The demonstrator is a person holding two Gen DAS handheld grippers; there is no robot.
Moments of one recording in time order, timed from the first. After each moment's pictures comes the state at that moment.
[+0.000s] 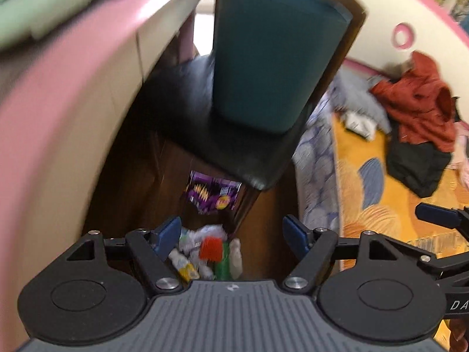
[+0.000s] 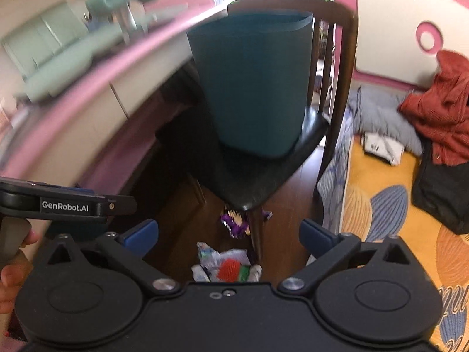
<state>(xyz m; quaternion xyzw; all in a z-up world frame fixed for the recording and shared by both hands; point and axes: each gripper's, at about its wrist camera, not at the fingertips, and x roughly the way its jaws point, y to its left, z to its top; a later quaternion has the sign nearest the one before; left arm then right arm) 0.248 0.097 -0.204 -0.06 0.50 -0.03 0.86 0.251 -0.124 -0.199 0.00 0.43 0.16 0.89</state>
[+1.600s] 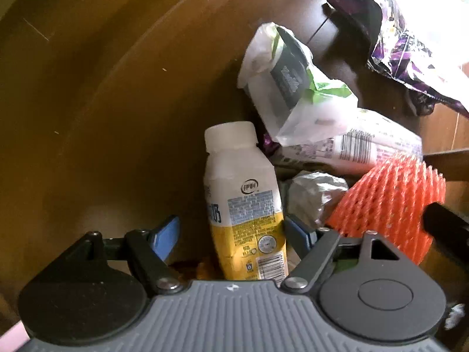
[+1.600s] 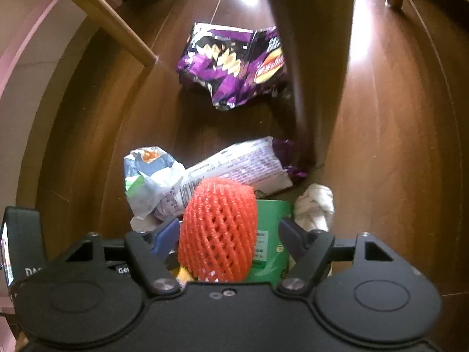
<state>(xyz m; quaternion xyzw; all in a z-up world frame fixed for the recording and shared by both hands) 0.336 0.193 -0.817 -0.22 0.68 0.16 0.68 0.414 -0.043 -0.741 0.09 0.62 0.15 0.77</state>
